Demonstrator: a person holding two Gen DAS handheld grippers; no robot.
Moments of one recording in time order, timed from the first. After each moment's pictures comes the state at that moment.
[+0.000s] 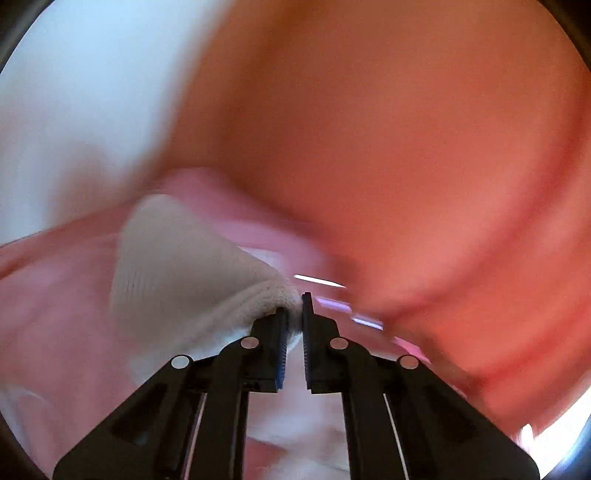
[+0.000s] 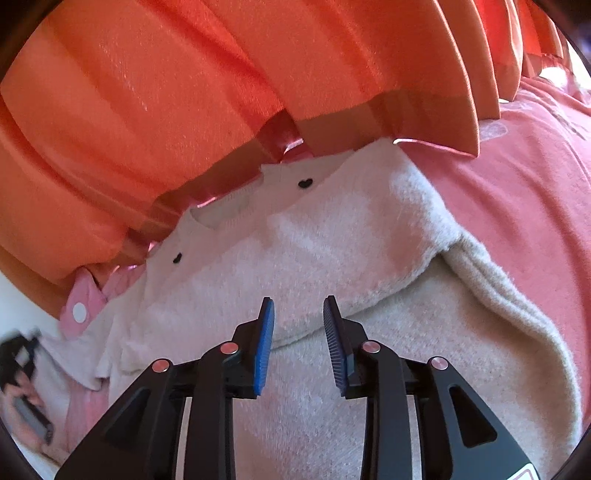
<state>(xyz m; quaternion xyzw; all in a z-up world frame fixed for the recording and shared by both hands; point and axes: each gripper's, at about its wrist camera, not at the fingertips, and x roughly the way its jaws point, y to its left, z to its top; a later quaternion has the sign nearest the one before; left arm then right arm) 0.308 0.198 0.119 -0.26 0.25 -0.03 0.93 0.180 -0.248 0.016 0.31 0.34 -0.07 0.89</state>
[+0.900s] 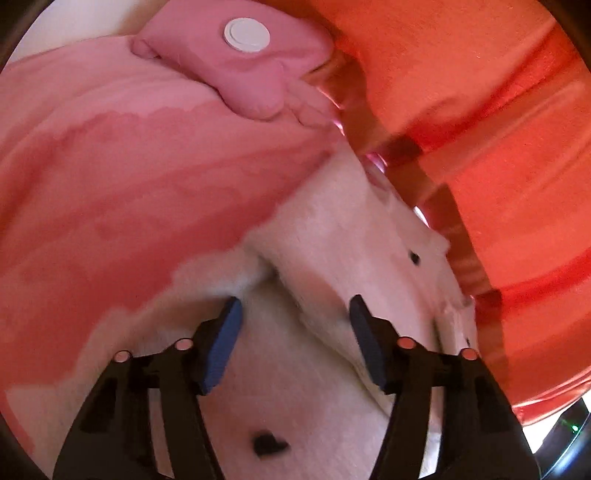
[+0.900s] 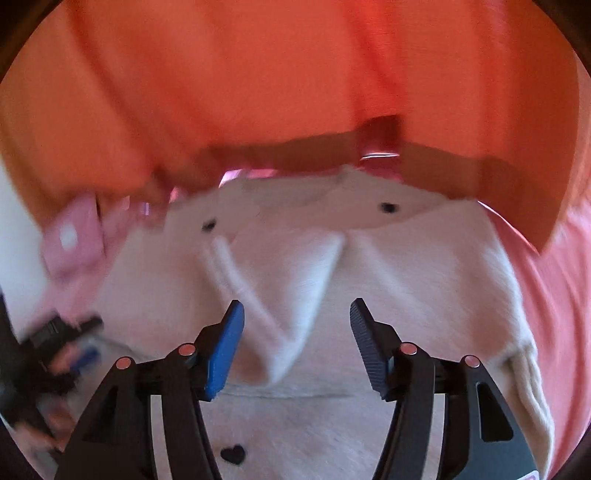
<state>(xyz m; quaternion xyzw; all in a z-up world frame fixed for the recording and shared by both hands) 0.288 0.146 -0.026 -0.34 0.41 0.02 0.85 0.260 -0.157 0.028 0.07 0.39 0.00 0.92</state>
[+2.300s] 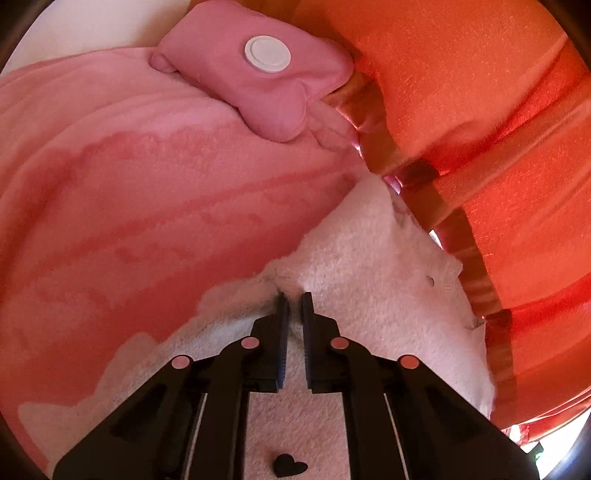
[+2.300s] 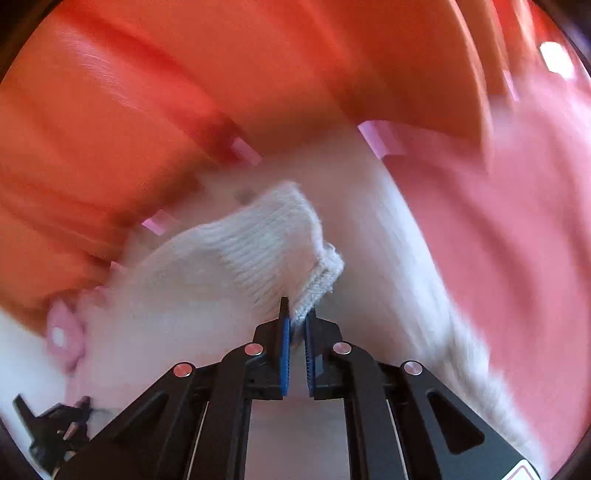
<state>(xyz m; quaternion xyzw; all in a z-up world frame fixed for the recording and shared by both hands) 0.274 0.144 -0.023 -0.34 0.39 0.05 0.86 0.210 -0.328 -0.028 0.38 0.37 -0.06 0.84</state>
